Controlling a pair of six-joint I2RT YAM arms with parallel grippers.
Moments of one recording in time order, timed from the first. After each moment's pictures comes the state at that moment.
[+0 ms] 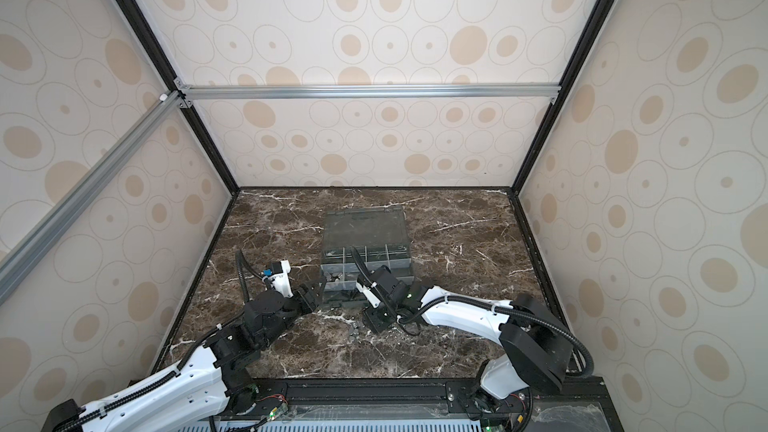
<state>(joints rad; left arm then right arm) -0.80 0.71 0.33 0.03 -0.30 -0.94 0.96 1.50 0.87 -0.42 -0.13 0.28</state>
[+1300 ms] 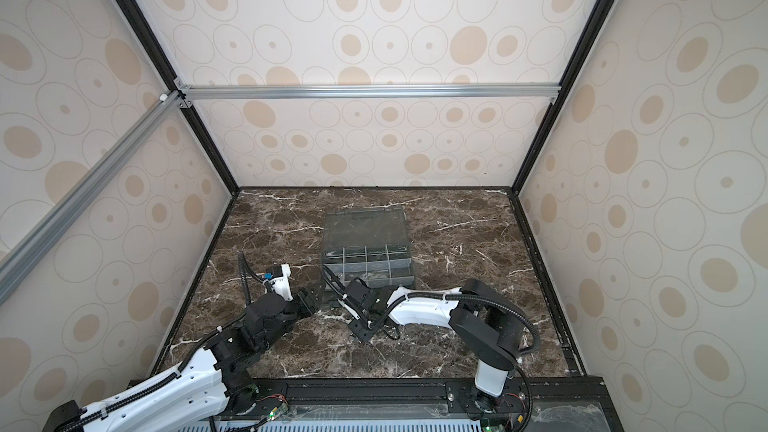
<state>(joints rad) -0.80 0.70 0.30 0.02 -0.30 -0.94 1.06 1.74 1.00 -0.47 -0.01 0.20</state>
